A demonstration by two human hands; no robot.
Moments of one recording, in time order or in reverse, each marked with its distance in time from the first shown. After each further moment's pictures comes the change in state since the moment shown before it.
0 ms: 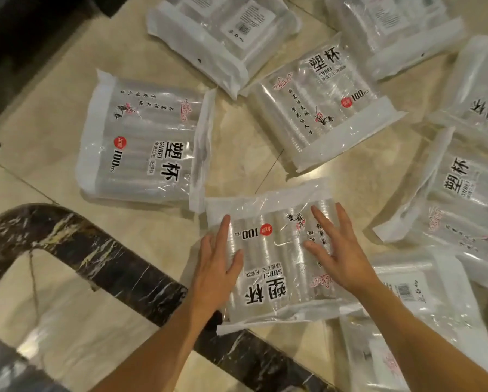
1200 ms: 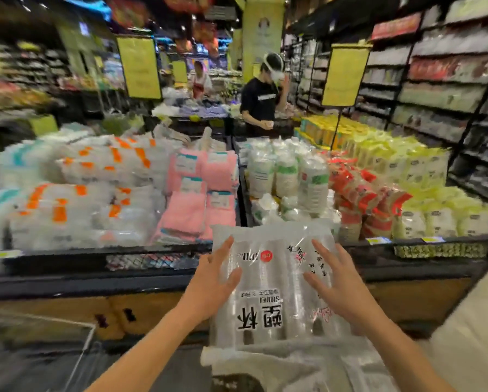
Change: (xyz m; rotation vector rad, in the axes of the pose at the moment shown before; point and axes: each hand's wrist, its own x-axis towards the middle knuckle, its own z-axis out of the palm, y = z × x) left_hand -0.654 0.336 -0.699 -0.081 1.047 0.041; right_hand -0.350 -0.876 -0.420 -0.129 -0.118 -1.097
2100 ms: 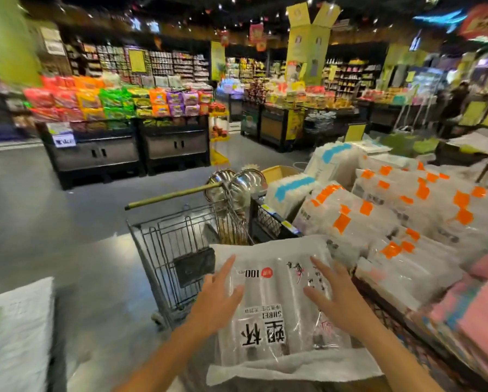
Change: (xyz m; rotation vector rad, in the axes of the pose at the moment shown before) left_hand -0.249 -0.248 -0.277 0.111 0.736 -0.942; right_hand 0.122 -0.405 0.405 0.120 -0.799 -0.755
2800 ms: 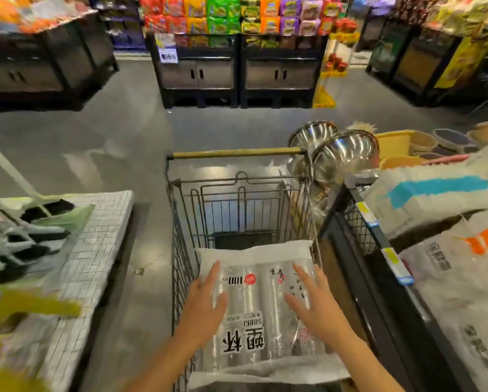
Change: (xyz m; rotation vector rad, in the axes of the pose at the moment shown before) left_hand 0.184 -0.150 0.055 -0.046 0.241 -0.595; right_hand 0.321 0.055 0.198 0.006 -0.496 -0.216
